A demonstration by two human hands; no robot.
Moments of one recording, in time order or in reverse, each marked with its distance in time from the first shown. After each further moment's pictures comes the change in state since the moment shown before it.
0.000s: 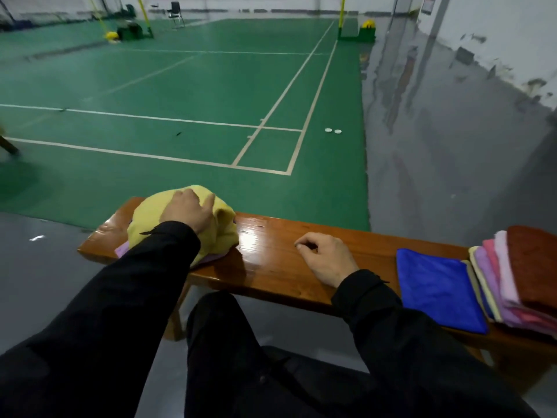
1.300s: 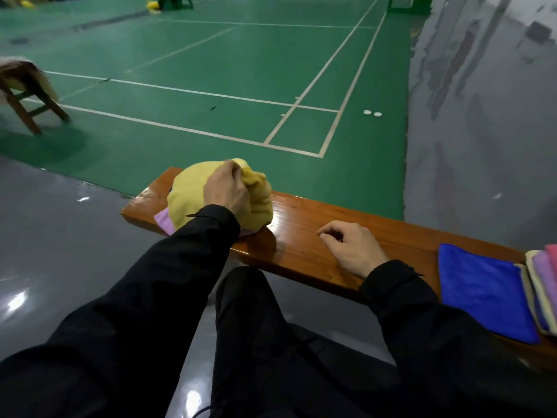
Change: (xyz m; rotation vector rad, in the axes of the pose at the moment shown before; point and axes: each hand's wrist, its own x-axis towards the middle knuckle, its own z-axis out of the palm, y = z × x) left_hand -0.021 -0.007 0.007 -0.275 0.243 0.046; right_hand -0.001 -0.022 0.012 -0.018 -0.116 -0.032
